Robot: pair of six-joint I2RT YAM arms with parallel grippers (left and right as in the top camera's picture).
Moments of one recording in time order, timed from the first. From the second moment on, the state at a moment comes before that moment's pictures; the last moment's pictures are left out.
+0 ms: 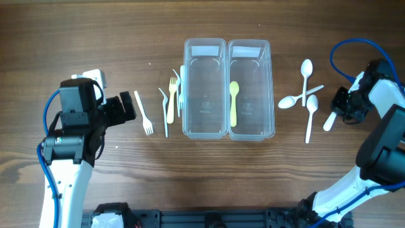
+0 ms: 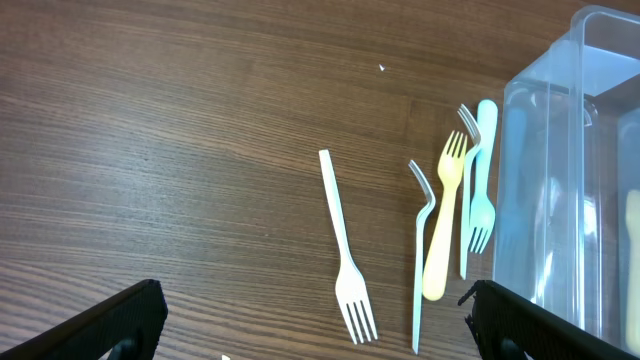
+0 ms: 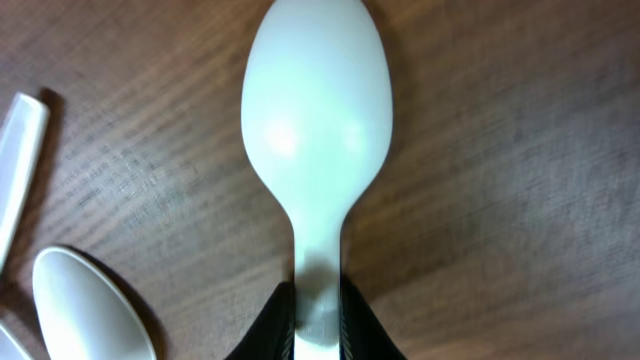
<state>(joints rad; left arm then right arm) 0.03 1.06 0.93 -0.76 0.01 -0.20 -0.47 1.95 1.21 -0.74 -0.05 0.12</state>
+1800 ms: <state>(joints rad) 0.03 1.06 0.93 -0.76 0.01 -0.20 0.05 1.27 1.24 -0.74 -0.07 0.19</state>
